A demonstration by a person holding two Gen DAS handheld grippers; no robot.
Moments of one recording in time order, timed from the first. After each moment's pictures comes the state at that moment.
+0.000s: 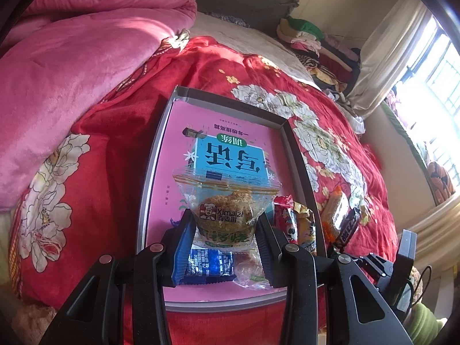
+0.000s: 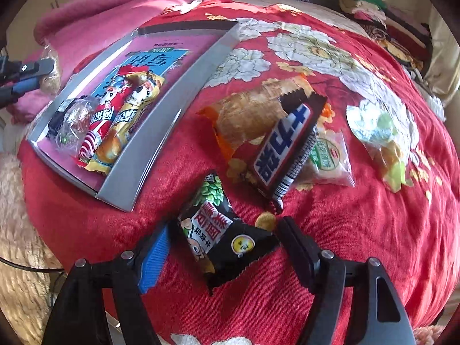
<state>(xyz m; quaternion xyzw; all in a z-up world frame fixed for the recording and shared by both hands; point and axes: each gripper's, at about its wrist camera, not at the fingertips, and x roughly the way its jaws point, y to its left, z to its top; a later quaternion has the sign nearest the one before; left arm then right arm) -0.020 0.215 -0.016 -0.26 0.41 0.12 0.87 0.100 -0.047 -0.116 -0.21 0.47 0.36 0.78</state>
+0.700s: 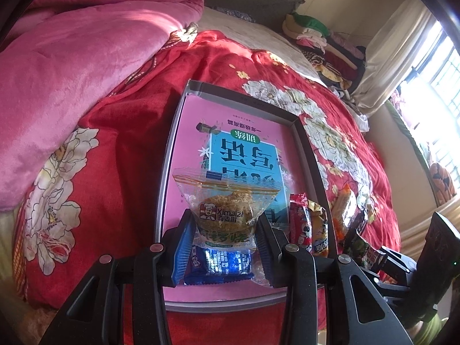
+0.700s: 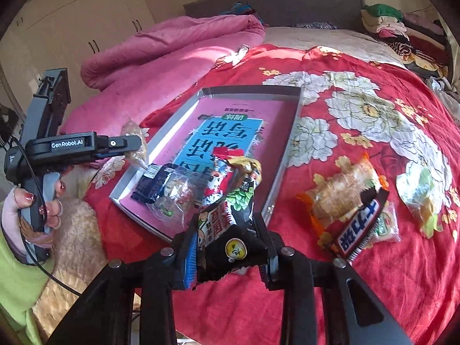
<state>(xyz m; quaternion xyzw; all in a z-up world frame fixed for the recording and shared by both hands) -0.023 0.230 -0.024 -0.27 0.42 0.12 0.86 0.080 -0.001 -0.051 -0.08 0.43 0.47 0.76</state>
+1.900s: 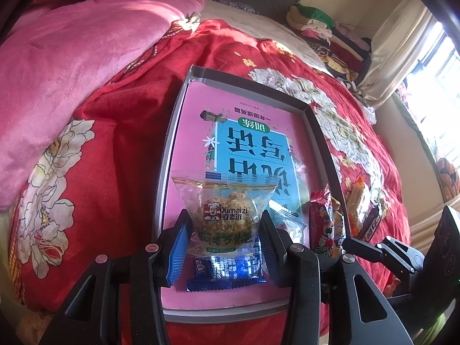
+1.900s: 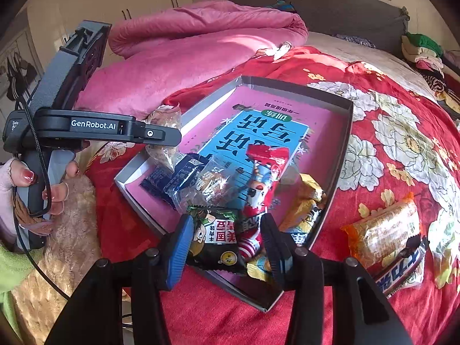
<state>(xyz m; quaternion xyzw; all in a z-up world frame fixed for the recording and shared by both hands) -0.010 0.229 -0.043 -0.26 0.44 0.12 0.85 0.068 0.028 -0.066 -0.16 0.39 0.51 0.75</state>
